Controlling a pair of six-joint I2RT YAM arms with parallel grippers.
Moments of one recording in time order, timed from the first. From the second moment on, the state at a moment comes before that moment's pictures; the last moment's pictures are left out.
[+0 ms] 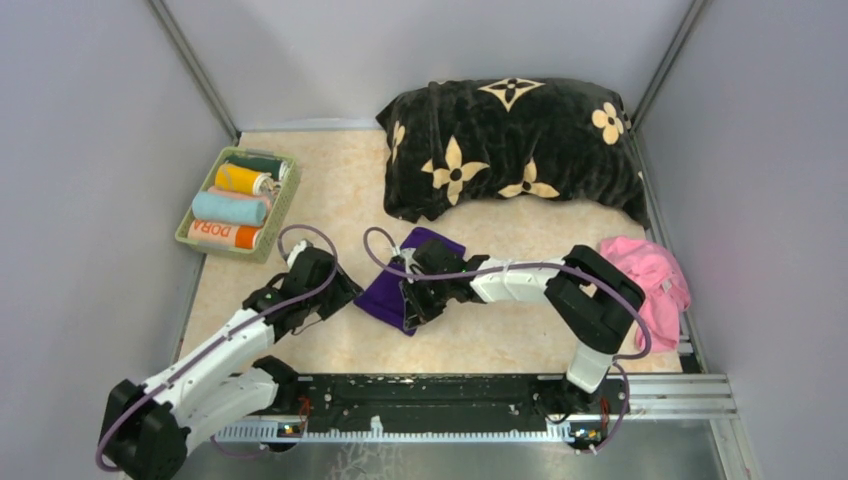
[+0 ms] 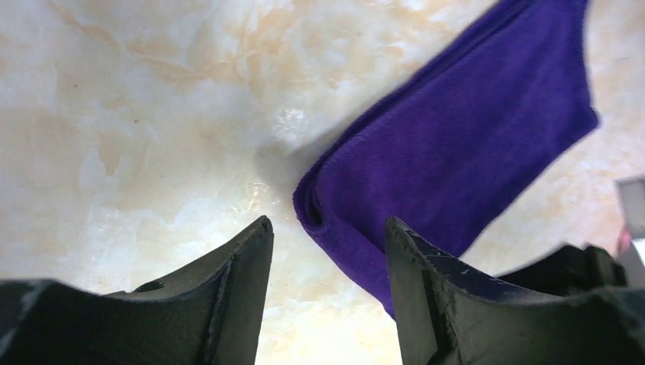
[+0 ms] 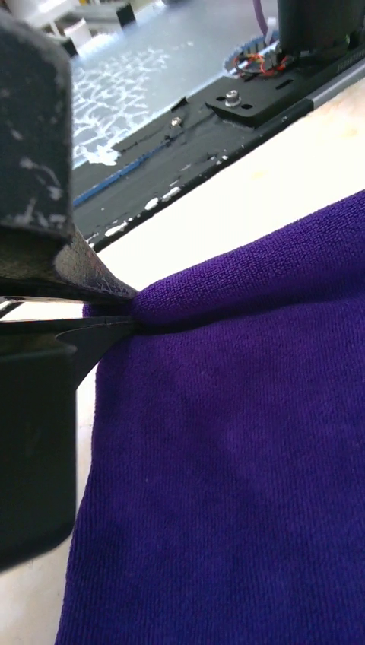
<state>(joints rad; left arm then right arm) -0.56 0.94 0.50 -0.48 -0.19 -1.08 0.96 1.72 0.92 -0.14 -0.40 0.40</state>
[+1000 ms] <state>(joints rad) -0.56 0.87 0.36 -0.32 0.00 -1.00 0.79 1.84 0.88 -0.01 -0.71 0.52</state>
